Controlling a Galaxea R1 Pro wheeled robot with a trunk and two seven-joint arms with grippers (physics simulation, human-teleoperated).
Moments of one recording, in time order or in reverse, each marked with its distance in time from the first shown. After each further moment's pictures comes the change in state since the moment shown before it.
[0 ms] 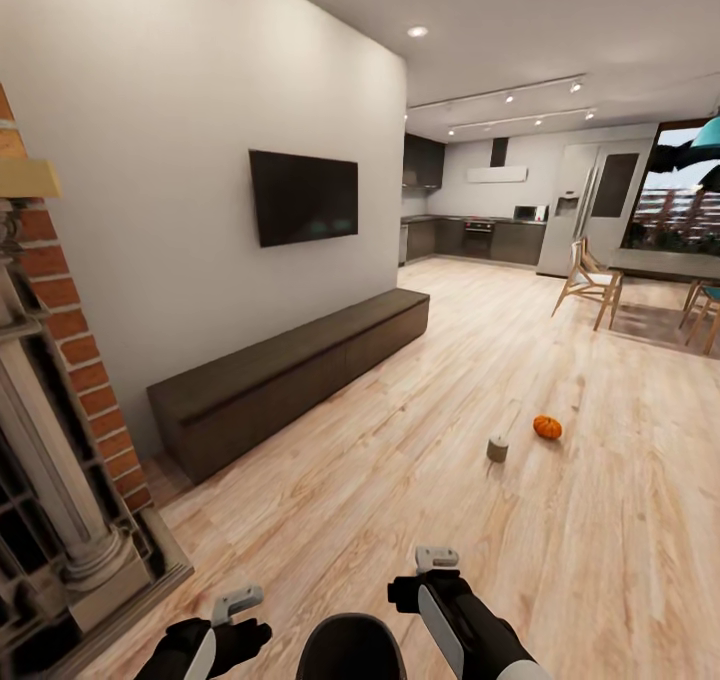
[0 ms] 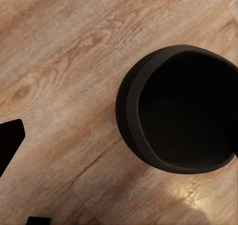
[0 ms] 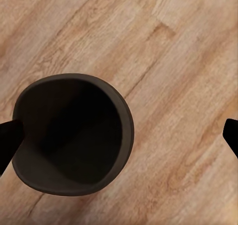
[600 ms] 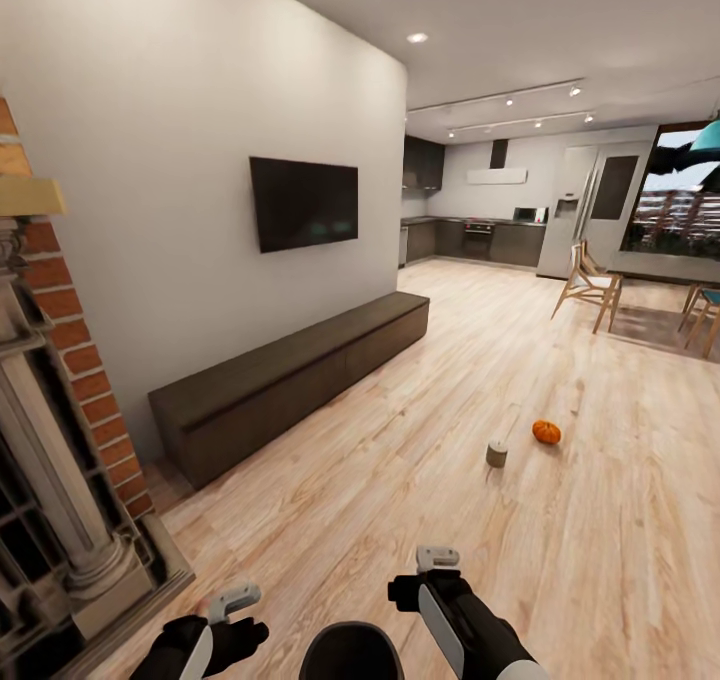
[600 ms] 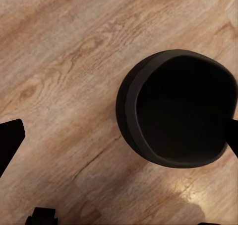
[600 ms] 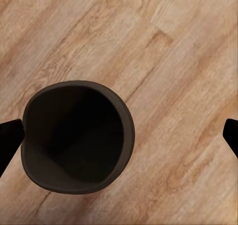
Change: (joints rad) left arm 0.000 0.009 0.000 -0.015 0.001 0.028 0.000; right arm 0.000 0.000 -0.004 0.000 -0.003 -0.008 -0.001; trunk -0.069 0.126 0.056
